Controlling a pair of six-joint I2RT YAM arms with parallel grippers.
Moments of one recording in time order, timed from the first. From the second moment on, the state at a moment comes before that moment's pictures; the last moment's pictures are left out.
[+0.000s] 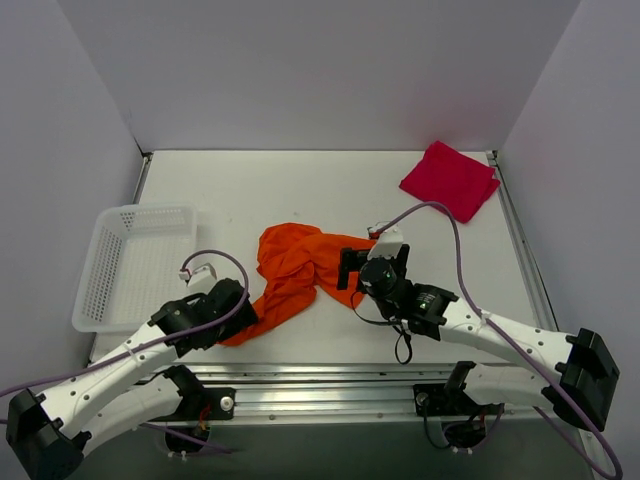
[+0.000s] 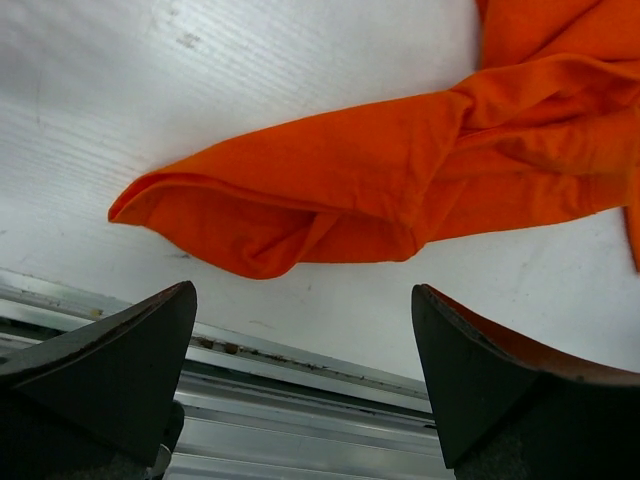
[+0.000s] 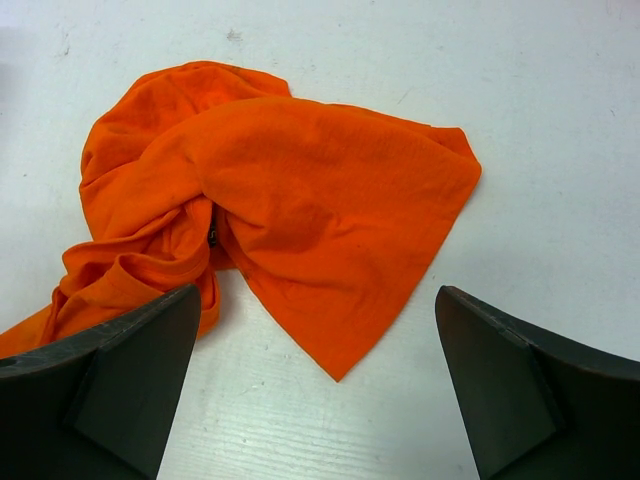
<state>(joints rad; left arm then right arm) -0.78 0.85 0.67 -0.92 -0.43 -1.18 0.95 1.11 0.71 -0.16 0.65 0.55</state>
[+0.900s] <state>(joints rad) -0.64 1.04 0.49 -0.65 -0.49 -1.29 0.95 1.10 0.69 -0.17 0.63 0.55</state>
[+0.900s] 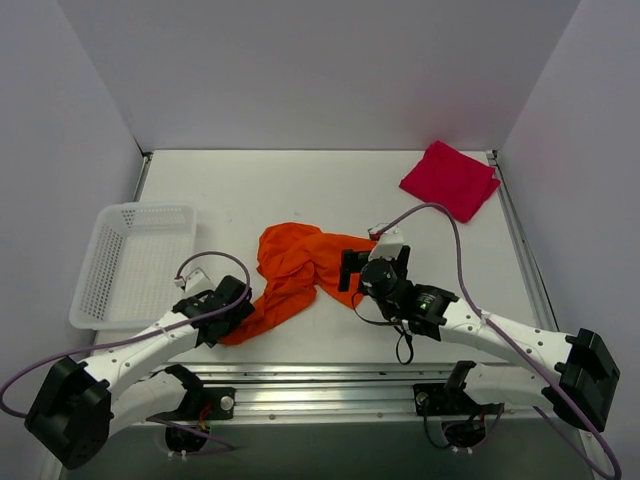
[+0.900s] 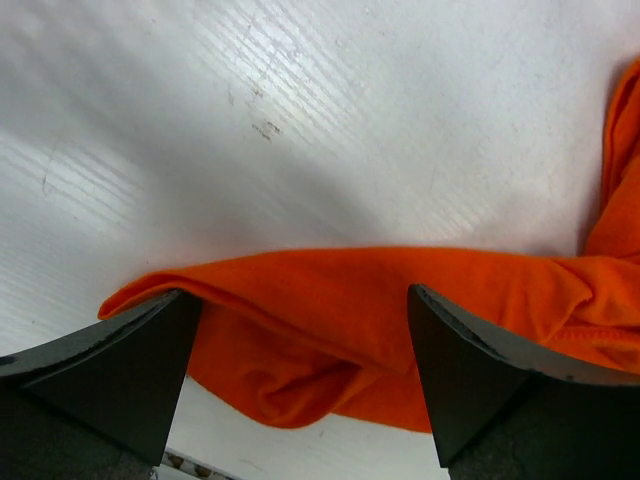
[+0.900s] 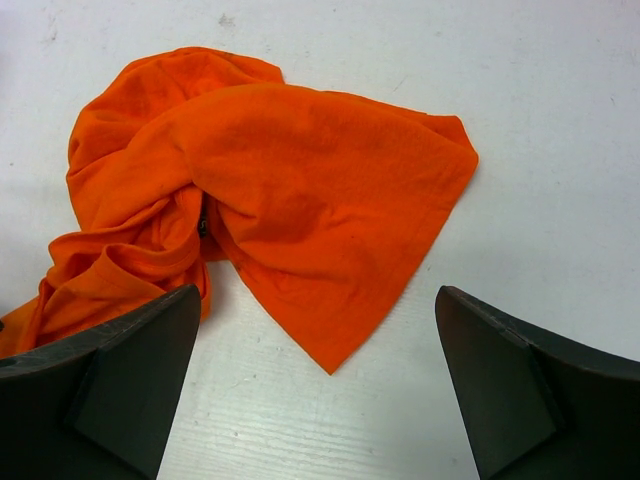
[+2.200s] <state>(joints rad) -0.60 0.81 0.85 -0.56 -0.83 -0.86 0.94 1.47 0.70 -0.12 0.45 0.66</state>
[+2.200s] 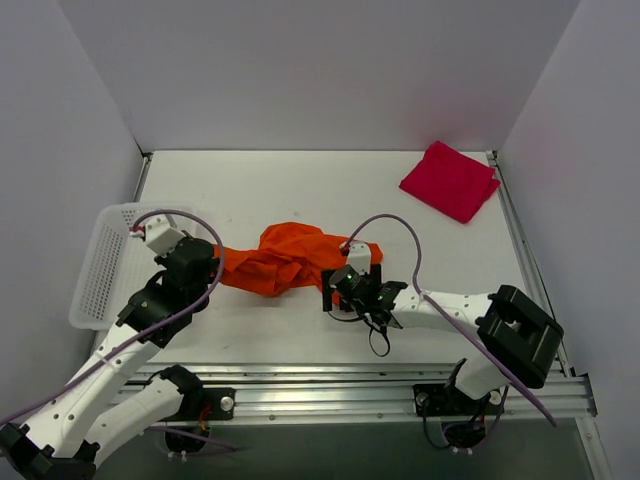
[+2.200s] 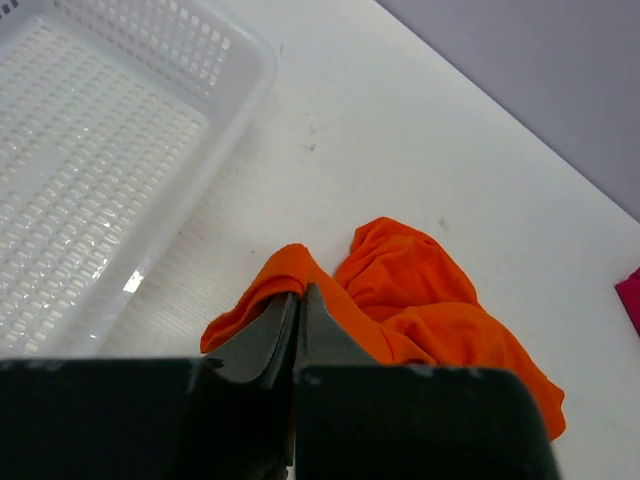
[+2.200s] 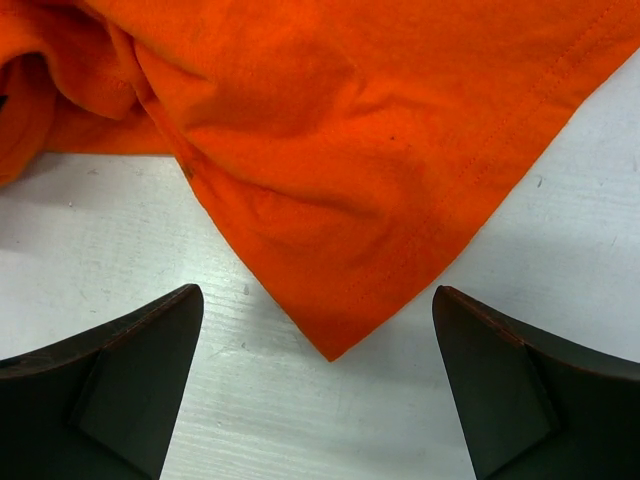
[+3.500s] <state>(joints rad) -0.58 0.85 0.84 -0.52 -0.85 -0.77 0.95 1.58 0.77 -0.14 0.48 0.70</state>
